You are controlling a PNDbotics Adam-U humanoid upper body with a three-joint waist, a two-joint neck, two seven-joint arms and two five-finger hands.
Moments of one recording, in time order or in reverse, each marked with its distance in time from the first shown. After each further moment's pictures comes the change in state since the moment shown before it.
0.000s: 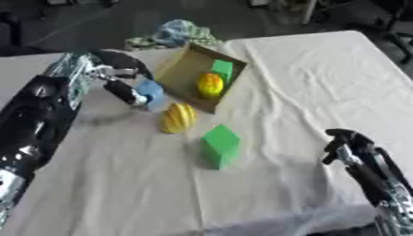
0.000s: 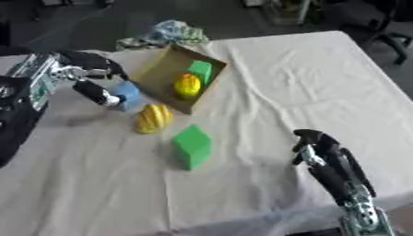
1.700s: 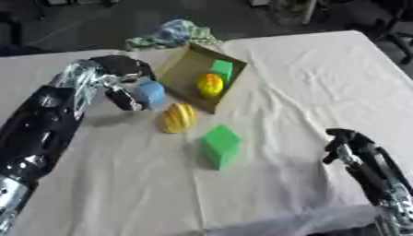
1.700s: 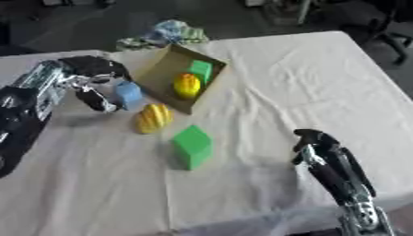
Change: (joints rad) left arm 0.004 0.013 -0.010 -0.054 -0.028 -0.029 0.093; right arm 0.001 -0.001 -0.003 0.000 0.005 -0.002 -0.005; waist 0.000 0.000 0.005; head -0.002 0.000
